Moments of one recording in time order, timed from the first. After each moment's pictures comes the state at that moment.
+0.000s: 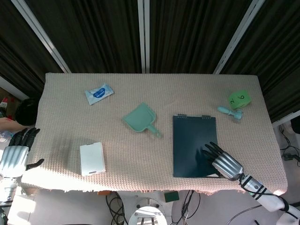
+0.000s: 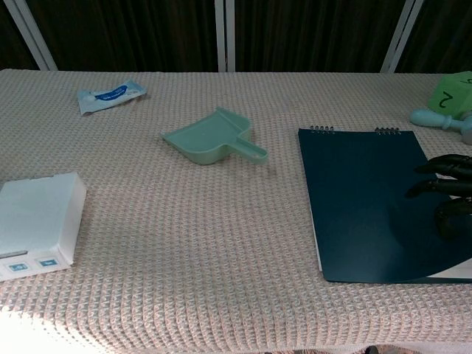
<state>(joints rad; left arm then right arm) -0.09 -1.20 -0.03 -1.45 1.51 1.48 0.02 0.42 -1.37 -0.23 -1.15 -1.87 1.31 0.05</state>
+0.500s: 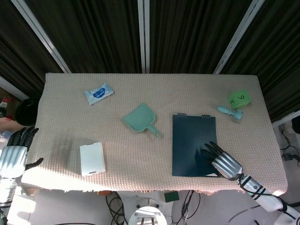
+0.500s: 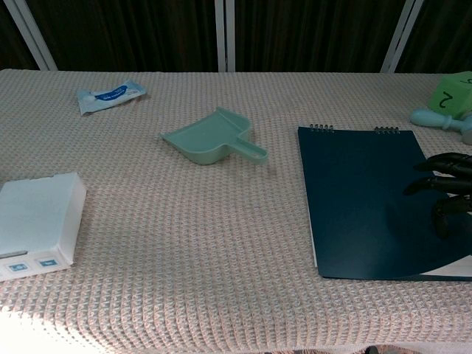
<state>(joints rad) -0.09 -1.21 -0.03 -1.43 1.53 1.51 0.01 0.41 -1.39 -0.22 -1.13 -1.88 1.33 0.07</state>
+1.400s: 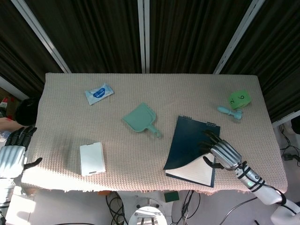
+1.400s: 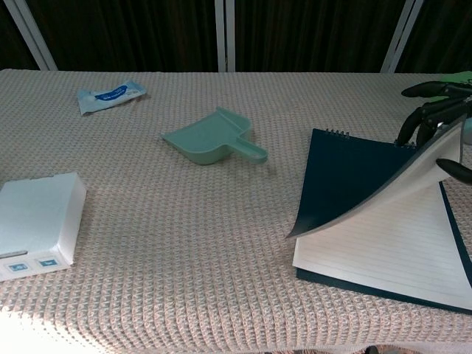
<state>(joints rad) -0.08 -1.20 -0.03 -1.44 1.52 1.51 -0.01 0.50 -1.25 -0.11 -1.43 -1.76 1.31 0.34</state>
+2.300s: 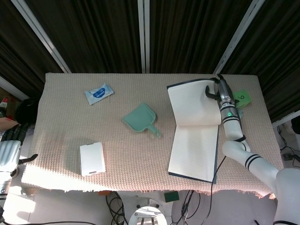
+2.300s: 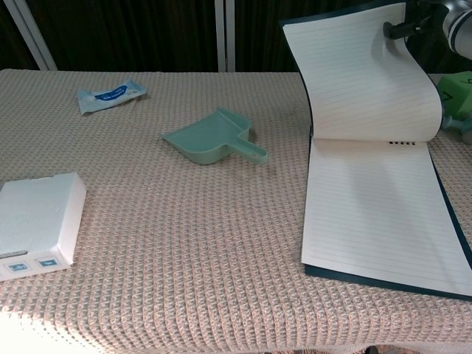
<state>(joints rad) -0.12 -1.20 -0.06 -1.36 1.43 1.40 -0.08 0.88 -1.65 0.44 -0.81 -0.85 0.67 0.45</state>
